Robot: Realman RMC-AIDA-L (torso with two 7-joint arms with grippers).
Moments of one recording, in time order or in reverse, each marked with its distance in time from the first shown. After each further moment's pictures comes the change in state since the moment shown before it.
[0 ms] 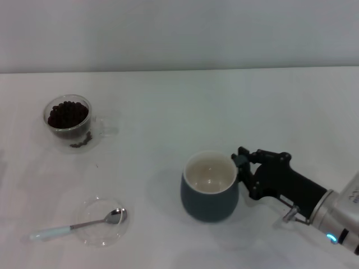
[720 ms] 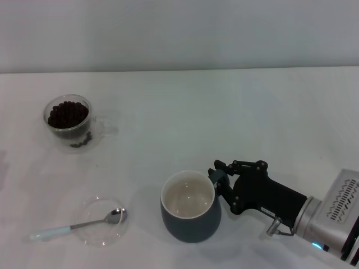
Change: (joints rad) left arm 0.004 -0.002 0.002 0.001 0.006 0.009 0.010; right arm 0.024 -0.001 -0.102 -0.037 -0.010 0.021 -0.060
